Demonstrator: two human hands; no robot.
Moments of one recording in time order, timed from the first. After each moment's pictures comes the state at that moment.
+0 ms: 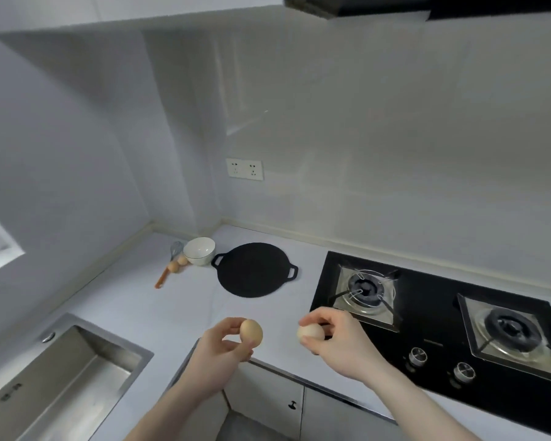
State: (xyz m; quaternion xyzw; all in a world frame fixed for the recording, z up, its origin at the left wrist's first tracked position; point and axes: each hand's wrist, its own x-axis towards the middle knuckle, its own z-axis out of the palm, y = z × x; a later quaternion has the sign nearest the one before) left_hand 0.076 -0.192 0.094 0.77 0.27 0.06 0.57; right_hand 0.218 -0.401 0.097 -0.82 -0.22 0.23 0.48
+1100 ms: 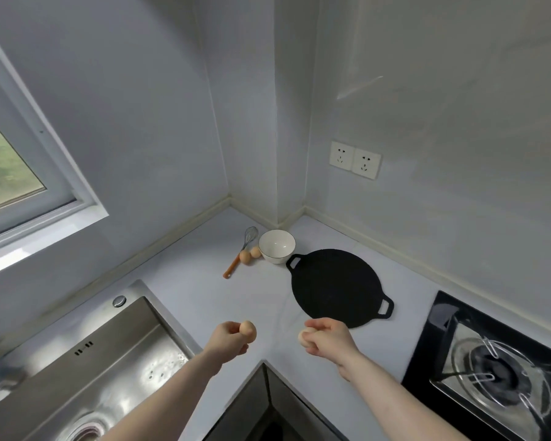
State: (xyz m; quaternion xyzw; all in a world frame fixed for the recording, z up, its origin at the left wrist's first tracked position) left_hand 0.139 0.070 -0.060 0.63 0.52 0.00 0.58; right_hand 0.315 -0.115 -0.011 -0.75 -0.09 0.45 0.48
